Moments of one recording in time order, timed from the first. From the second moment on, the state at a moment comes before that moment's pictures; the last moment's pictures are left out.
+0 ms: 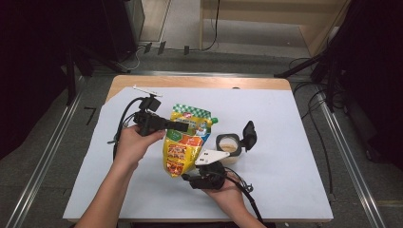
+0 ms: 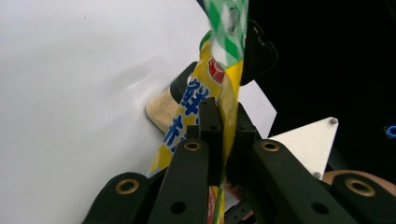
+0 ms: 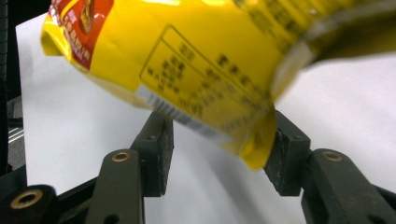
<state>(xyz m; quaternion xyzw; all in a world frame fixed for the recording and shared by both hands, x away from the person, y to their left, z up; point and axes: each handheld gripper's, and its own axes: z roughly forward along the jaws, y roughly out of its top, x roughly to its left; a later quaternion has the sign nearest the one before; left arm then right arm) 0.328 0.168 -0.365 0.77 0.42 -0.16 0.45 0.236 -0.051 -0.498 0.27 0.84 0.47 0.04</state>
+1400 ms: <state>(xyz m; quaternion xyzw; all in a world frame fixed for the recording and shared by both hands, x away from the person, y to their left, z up) 0.370 0.227 -0.378 0.72 0.47 -0.06 0.50 0.233 -0.073 -0.496 0.29 0.82 0.48 0.05</state>
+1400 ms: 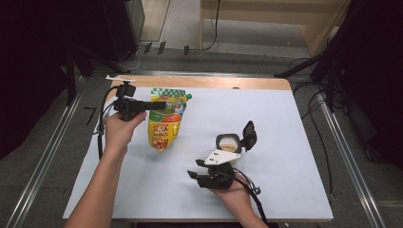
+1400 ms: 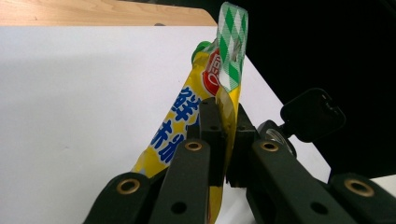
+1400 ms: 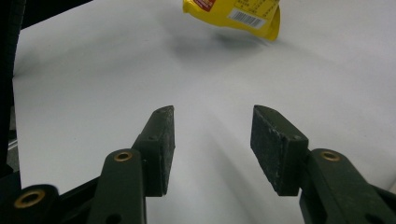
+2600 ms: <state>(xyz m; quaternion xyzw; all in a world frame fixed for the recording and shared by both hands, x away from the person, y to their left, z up) 0.312 0.246 -0.389 0.76 0.44 0.00 0.47 0.237 -0.074 -0.480 0.28 0.82 0.50 0.06</state>
